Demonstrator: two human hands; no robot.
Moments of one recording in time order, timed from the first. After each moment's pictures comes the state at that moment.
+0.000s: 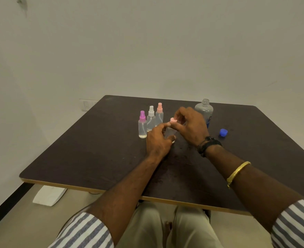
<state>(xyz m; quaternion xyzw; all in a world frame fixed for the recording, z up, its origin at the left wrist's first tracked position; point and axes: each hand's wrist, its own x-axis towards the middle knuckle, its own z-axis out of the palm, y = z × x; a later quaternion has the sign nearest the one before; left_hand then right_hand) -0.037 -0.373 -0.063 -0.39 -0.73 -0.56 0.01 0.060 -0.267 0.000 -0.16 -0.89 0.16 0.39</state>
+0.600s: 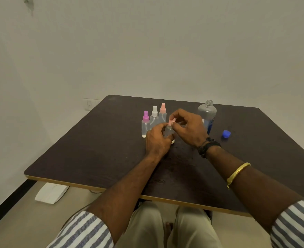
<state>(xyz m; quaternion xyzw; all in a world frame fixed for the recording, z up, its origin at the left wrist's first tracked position) -0.042 -0.381 -0.057 -0.39 -0.74 -0.56 0.03 0.053 -0.277 -0.001 -0.10 -0.89 0.22 0.39</state>
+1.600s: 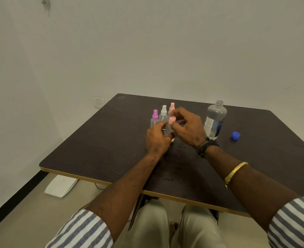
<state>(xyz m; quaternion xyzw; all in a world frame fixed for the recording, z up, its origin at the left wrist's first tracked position) -0.057 -0.406 -0.054 -0.38 -0.74 -0.56 0.03 0.030 -0.301 -0.006 -0.10 -0.88 0.25 0.40</state>
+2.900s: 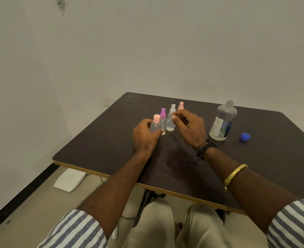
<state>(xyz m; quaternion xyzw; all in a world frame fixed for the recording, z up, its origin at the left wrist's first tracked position) -0.095 -0.452 -0.055 -0.26 -0.80 -0.54 0.08 0.012 -0.318 -0.014 -0.12 -0.86 0.28 0.41</state>
